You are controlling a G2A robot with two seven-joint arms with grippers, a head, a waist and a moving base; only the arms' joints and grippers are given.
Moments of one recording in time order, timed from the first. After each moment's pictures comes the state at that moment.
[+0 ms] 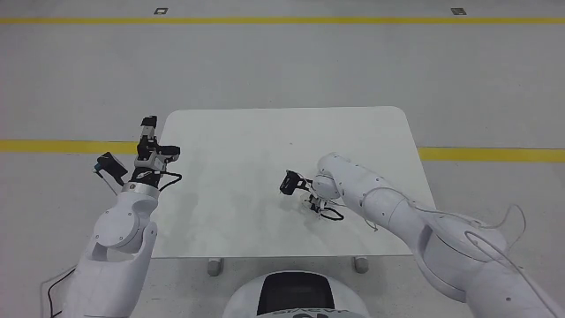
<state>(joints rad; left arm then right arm) 1.73 -1.15 -1.60 -1.80 -0.42 0.00 0.00 -0.69 -1.43 0.17 -0.77 -0.75 -0.34 0.99</state>
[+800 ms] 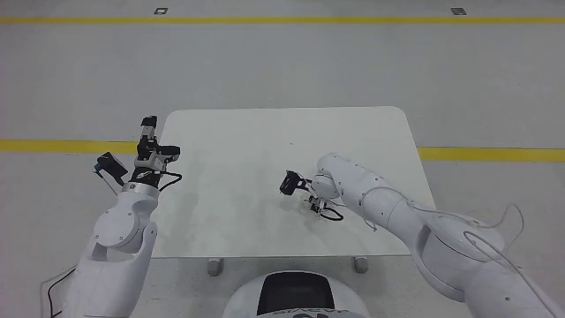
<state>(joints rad) 1.73 -1.15 -1.60 -1.80 -0.42 0.00 0.00 -0.69 -1.44 0.17 -0.76 -0.75 -0.34 1.00</state>
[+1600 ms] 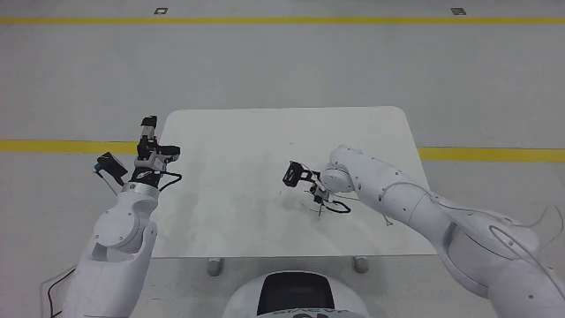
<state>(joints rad) 1.73 -1.15 -1.60 -1.80 -0.42 0.00 0.00 -0.66 -1.28 0.17 -0.99 -0.70 -0.34 0.95</state>
